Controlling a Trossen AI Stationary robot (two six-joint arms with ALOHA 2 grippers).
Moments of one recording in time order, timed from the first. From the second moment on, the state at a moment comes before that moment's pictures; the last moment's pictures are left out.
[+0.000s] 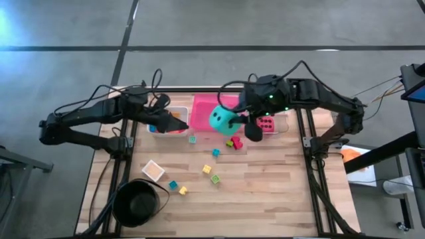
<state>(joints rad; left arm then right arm) 0.18 1.00 1.08 -0.43 0.30 -0.94 -0.04 1.57 1.99 -1.05 0.00 0.07</state>
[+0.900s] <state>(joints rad) 0.18 0.99 1.07 -0.51 0.25 -0.93 -0.44 1.35 1.55 -1.21 0.25 0.44</state>
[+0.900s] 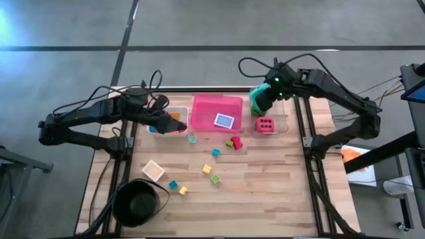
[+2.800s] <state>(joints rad) 0.18 0.99 1.07 -0.58 0.16 -0.92 -0.25 1.67 1.36 -1.32 0.62 0.39</state>
